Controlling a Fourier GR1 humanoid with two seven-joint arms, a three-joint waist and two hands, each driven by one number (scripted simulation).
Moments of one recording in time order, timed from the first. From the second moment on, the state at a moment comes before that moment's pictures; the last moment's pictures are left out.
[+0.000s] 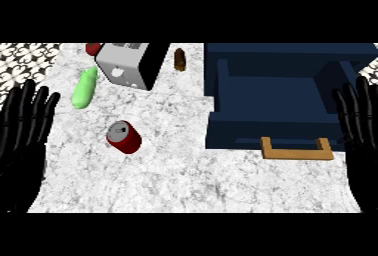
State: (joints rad) left arm 0.01 0.11 0.01 -2.10 0.03 -0.03 0.01; right arm -0.01 -0.09 0.01 -2.10 0.04 0.01 0.00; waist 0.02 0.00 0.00
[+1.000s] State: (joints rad) left arm 0.11 0.00 -0.18 -2.14 -0.43 0.67 0.48; right arm 0.08 -0.07 -0.08 -2.07 -0.02 -0.04 0.19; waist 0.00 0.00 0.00
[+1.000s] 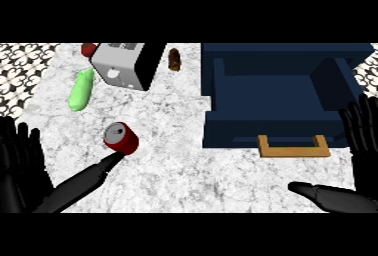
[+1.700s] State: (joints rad) left arm 0.01 0.00 -0.22 -1.92 -0.39 0.79 0.46; right arm 0.10 -0.10 -0.17 -2.07 -0.09 0.01 0.17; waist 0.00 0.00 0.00
